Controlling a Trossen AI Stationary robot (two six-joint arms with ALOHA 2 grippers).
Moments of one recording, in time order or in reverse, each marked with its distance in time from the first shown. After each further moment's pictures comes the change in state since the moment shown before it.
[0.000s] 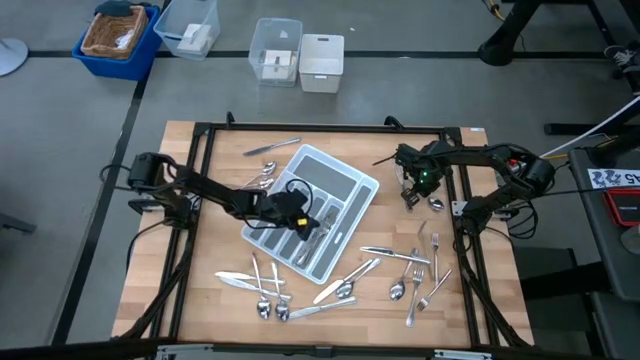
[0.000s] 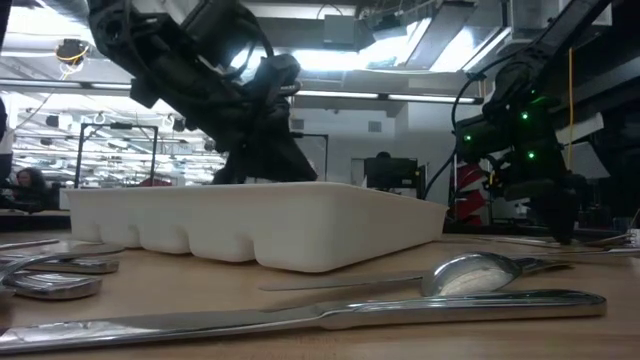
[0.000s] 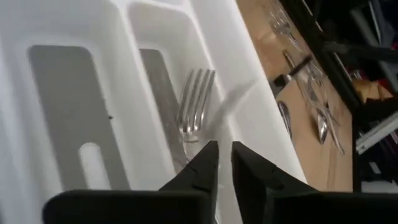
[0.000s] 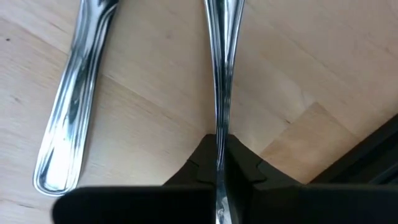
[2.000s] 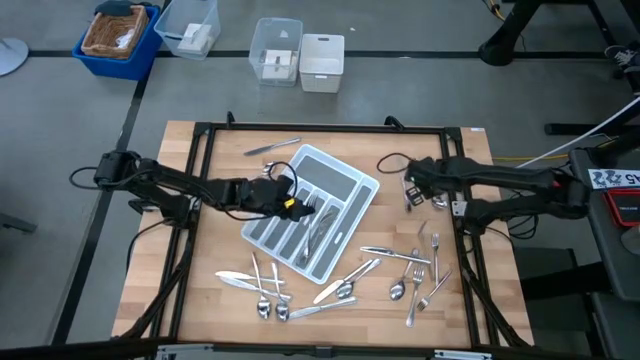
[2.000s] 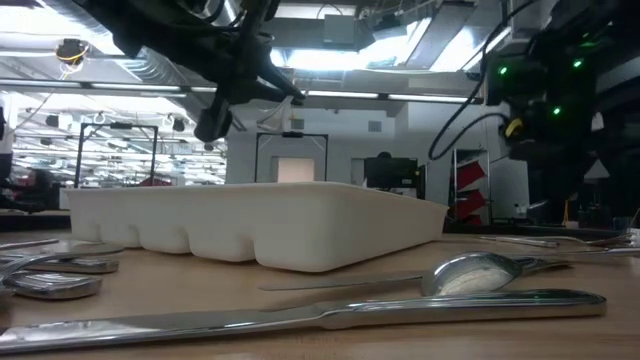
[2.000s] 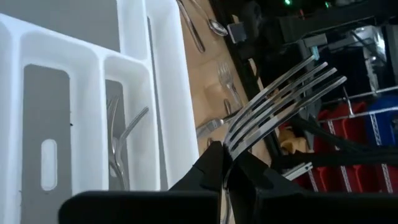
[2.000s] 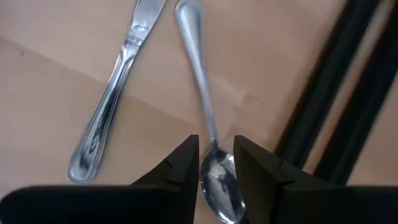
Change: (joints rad) left arm 0.007 -0.296 -0.002 -0.134 -0.045 -0.264; right arm 0.276 -0.416 -0.008 -0.141 0.259 0.407
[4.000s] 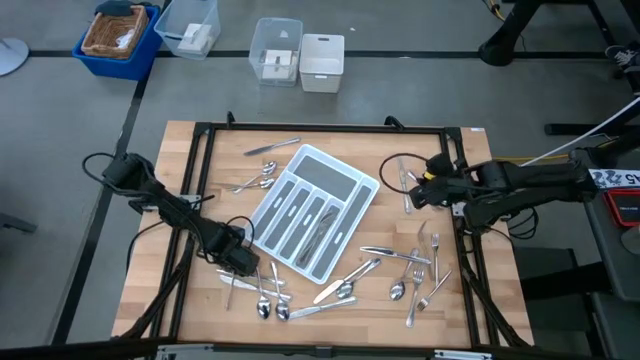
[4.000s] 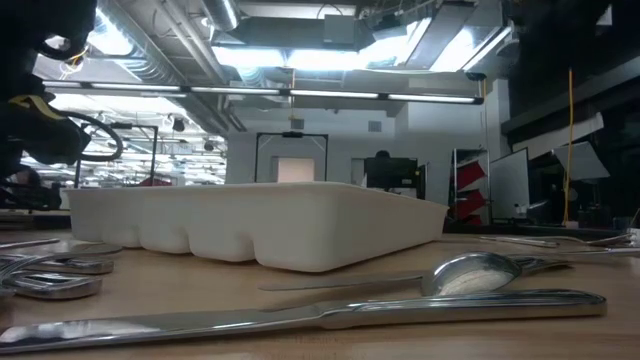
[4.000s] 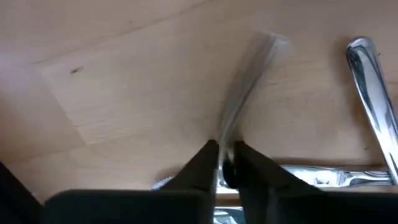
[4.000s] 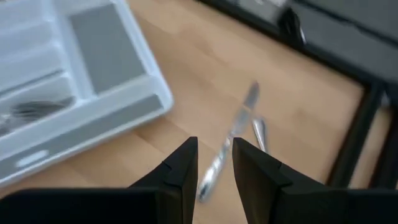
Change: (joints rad) left arm -0.505 0.118 0.002 -0.979 0.200 -0.686; right arm 0.511 -0.165 0.351 -0.201 0.266 0.333
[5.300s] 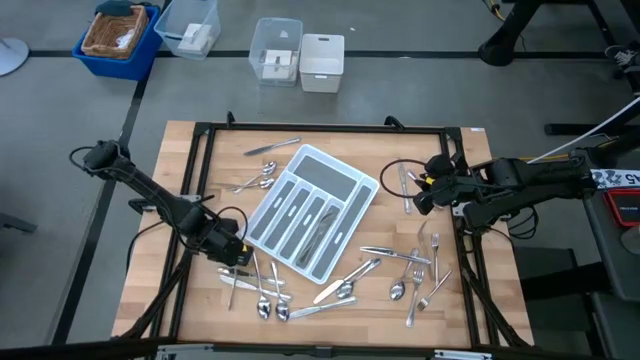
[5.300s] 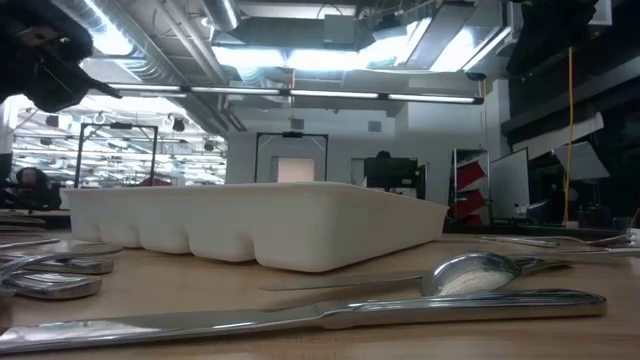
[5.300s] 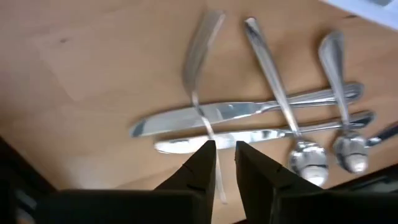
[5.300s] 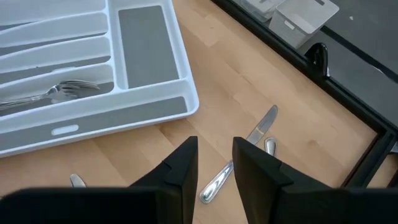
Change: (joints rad) left arm 0.007 -0.334 -0.001 -0.068 -0.003 -0.020; right arm 0.070 0.000 0.107 0.000 -0.017 -0.211
